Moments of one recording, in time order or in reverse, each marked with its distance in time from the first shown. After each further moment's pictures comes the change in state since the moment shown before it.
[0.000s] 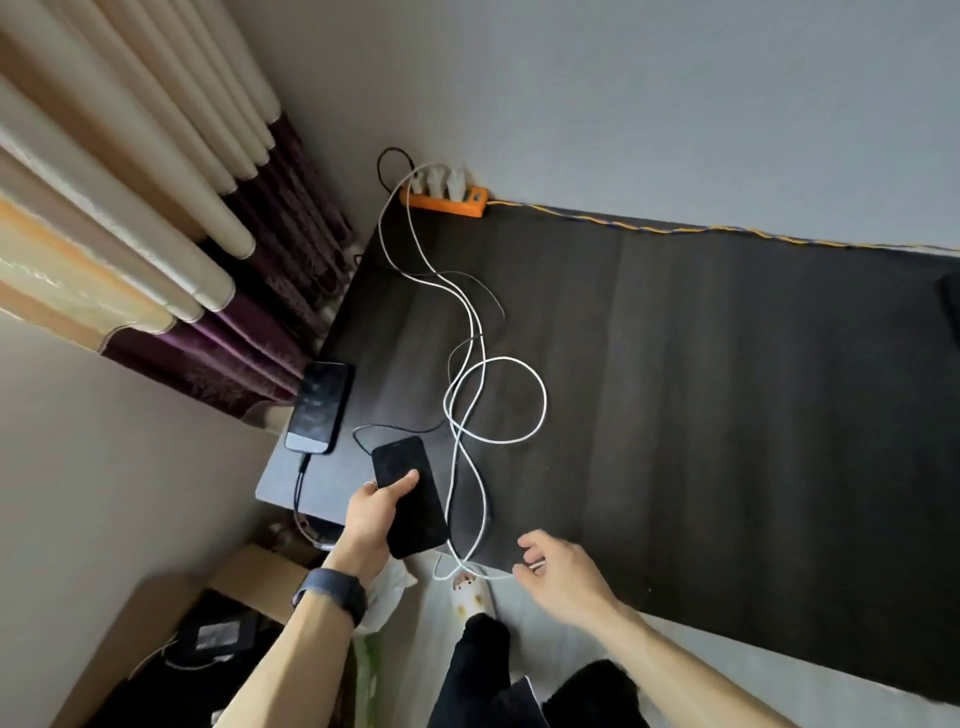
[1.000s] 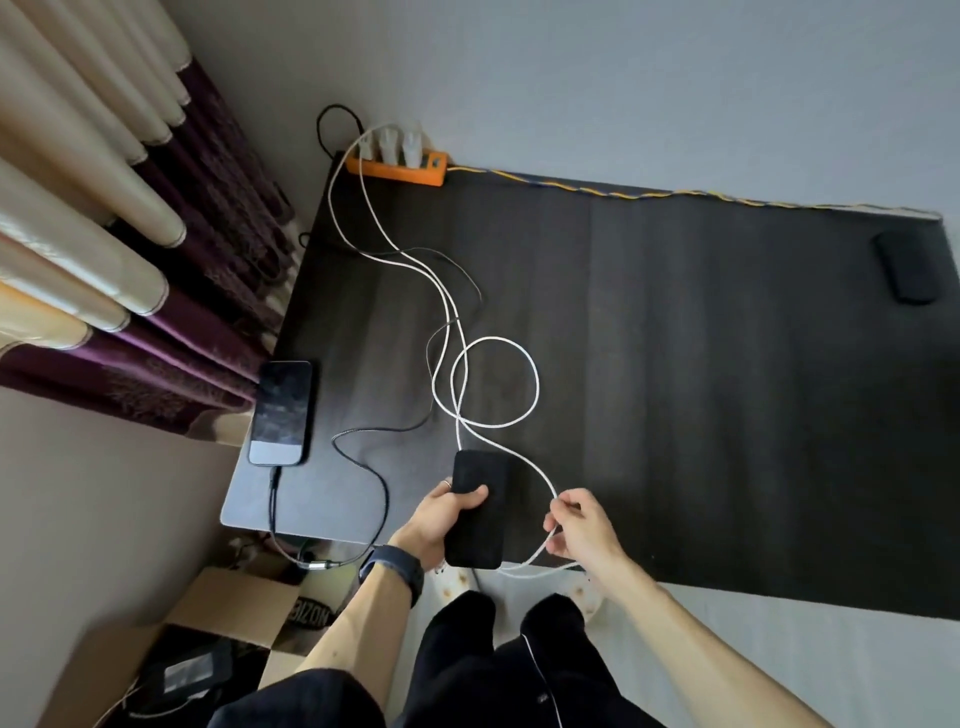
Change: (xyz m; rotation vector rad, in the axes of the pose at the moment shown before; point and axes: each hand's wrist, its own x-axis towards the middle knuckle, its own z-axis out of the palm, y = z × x) left_hand 0.054 -0.030 0.024 0.176 -0.473 -0.274; right_hand 0.036 -0.025 0.013 0.846 0.311 0.371
